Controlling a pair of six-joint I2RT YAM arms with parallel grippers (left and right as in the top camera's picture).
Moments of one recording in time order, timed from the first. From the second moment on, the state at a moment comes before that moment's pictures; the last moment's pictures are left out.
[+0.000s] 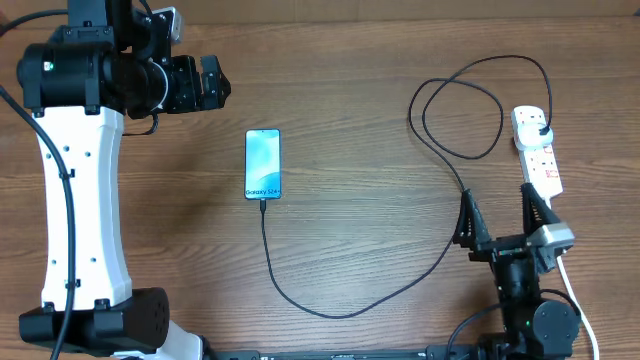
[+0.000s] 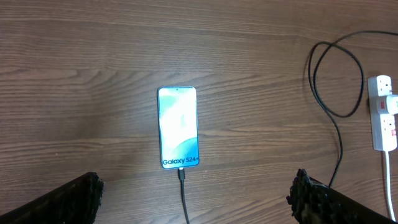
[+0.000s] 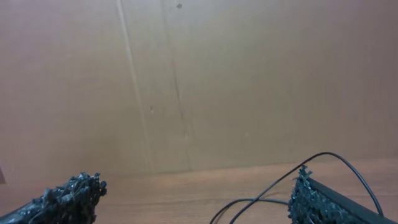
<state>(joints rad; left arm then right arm) 0.02 1.73 2.09 -1.42 0.30 -0.11 0.03 0.03 0.06 0.22 -0.09 0.20</state>
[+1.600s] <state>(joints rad) 0.02 1.73 2.09 -1.42 0.30 -0.11 0.03 0.01 0.02 -0.02 -0.13 0.20</state>
